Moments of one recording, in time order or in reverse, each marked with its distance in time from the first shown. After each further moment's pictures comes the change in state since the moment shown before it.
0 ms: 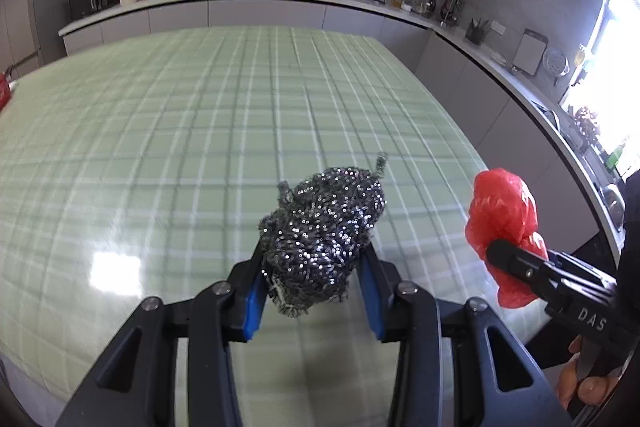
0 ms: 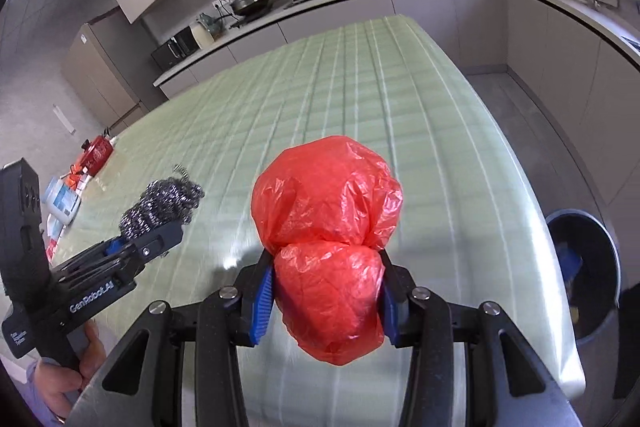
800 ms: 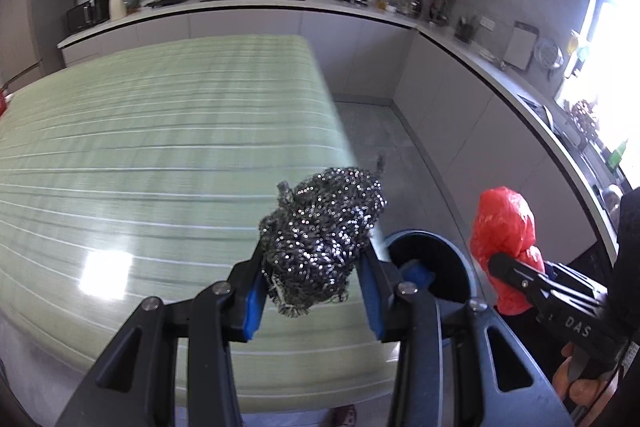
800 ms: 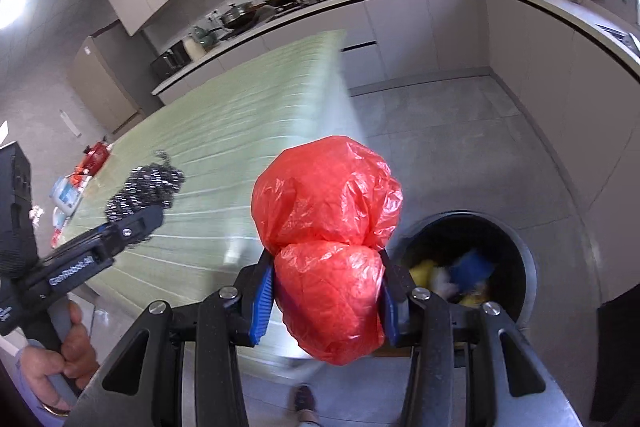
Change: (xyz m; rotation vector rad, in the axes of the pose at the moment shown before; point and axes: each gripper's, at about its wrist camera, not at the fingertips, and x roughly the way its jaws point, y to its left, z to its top) left arm 0.041 -0.222 -0.007 0.003 -0.042 0.042; right arm -0.096 -0.233 -0.004 -0.005 -0.023 0.019
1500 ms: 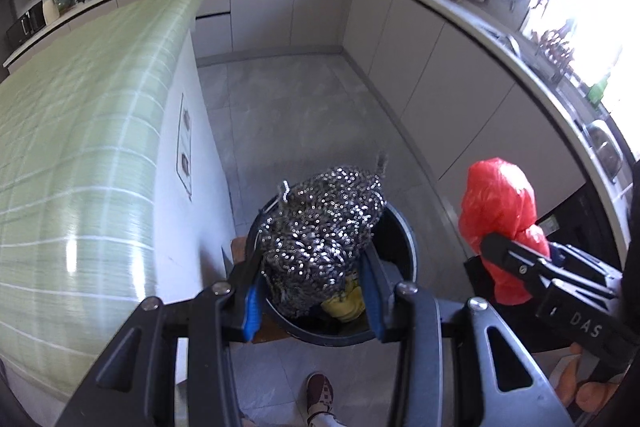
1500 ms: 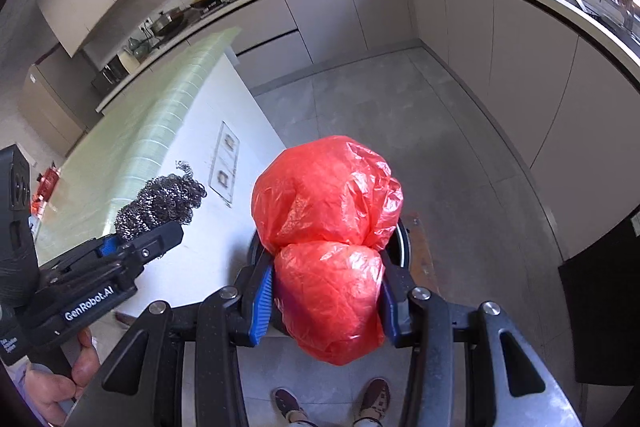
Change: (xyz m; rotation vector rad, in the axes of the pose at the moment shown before) left arm 0.081 -0.112 -0.023 0.134 0.176 -0.065; right arm -0.023 -0.150 -0.015 0.130 0.064 -0.153
